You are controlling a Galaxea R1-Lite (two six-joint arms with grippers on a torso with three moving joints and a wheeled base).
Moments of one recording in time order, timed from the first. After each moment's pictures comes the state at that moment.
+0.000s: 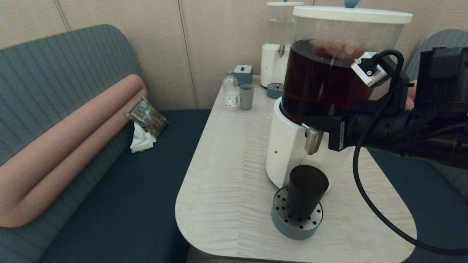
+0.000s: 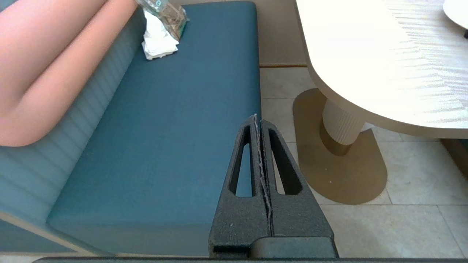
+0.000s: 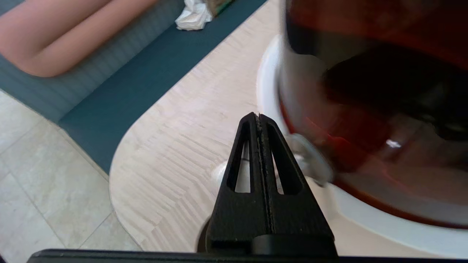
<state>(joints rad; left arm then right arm) -0.01 0.00 -0.01 0.04 -0.01 0.03 0.52 1.54 -1.08 -0.23 0.08 0.07</state>
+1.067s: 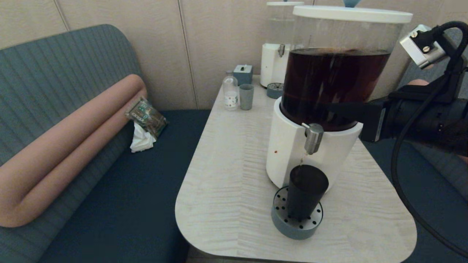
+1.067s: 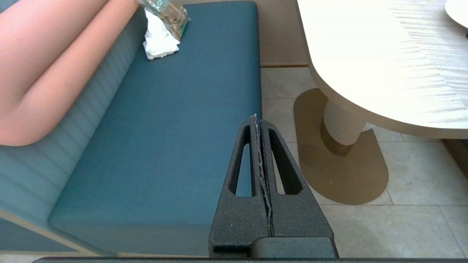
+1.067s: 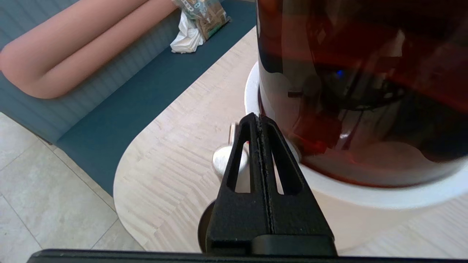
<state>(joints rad) -0.01 0.00 -0.01 0.04 -0.01 0.03 0.52 1.40 -1.05 -0.21 0.05 0.08</state>
